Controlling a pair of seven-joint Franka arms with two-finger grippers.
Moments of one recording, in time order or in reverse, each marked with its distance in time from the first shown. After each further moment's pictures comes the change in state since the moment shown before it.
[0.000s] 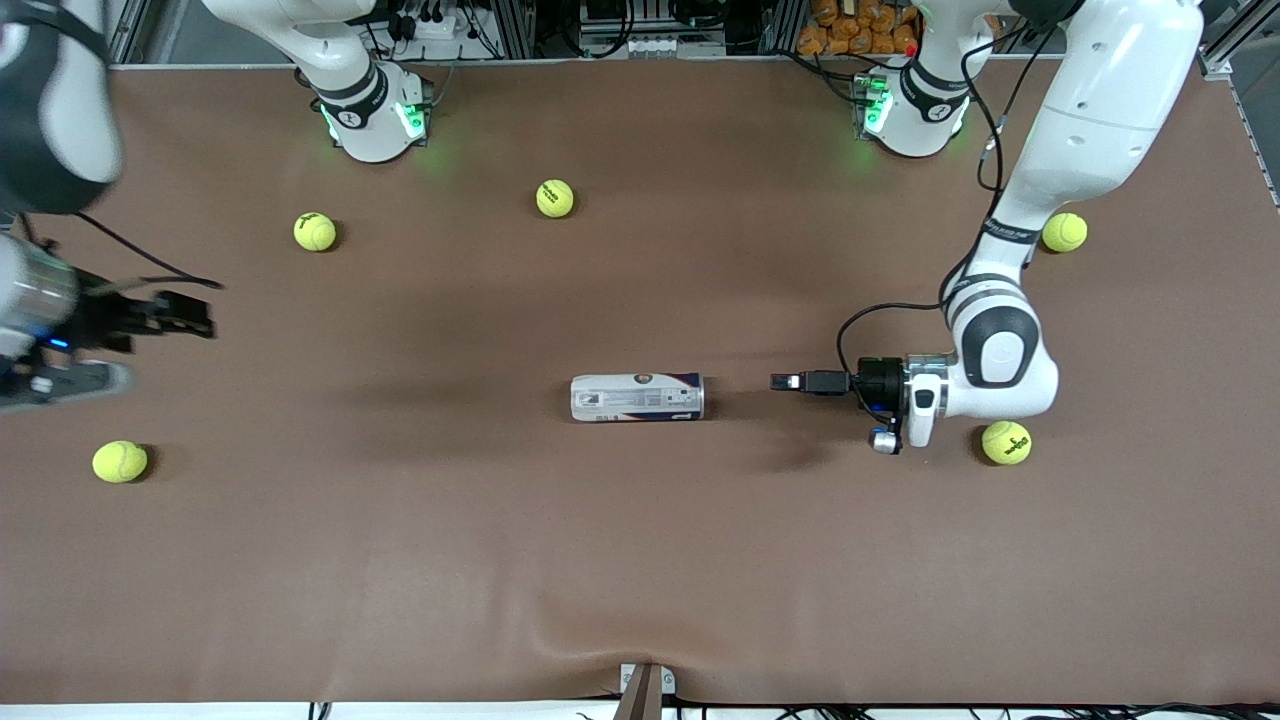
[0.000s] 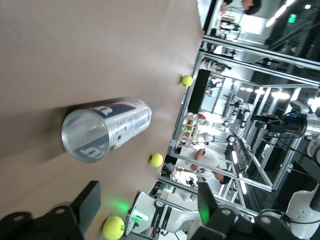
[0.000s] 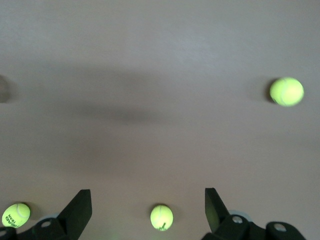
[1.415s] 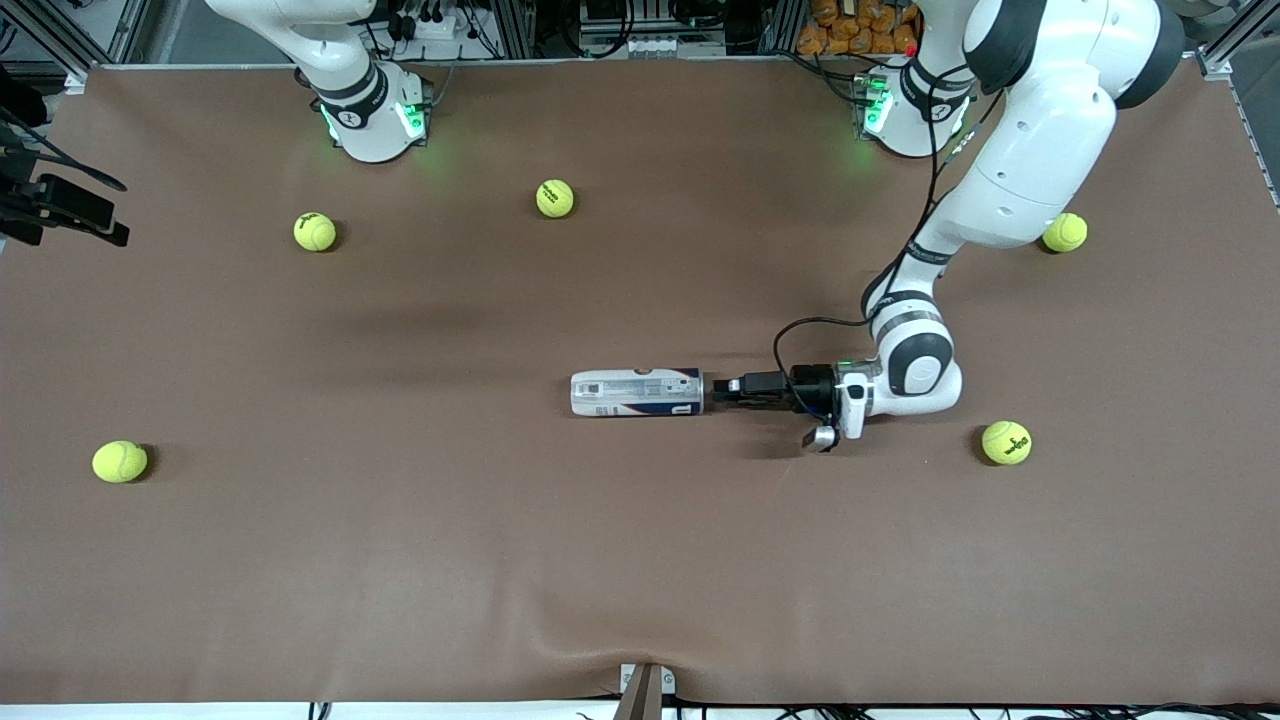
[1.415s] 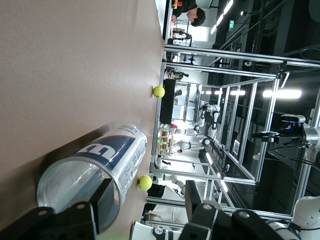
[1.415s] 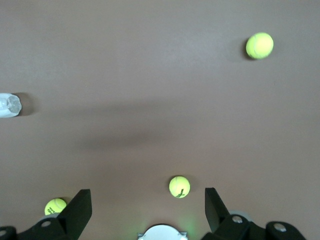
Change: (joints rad) left arm -0.083 0.206 -0.048 0.067 -0.261 0.007 0.342; right arm -0.048 -0.212 0.004 -0.056 0.031 -0.108 0.188
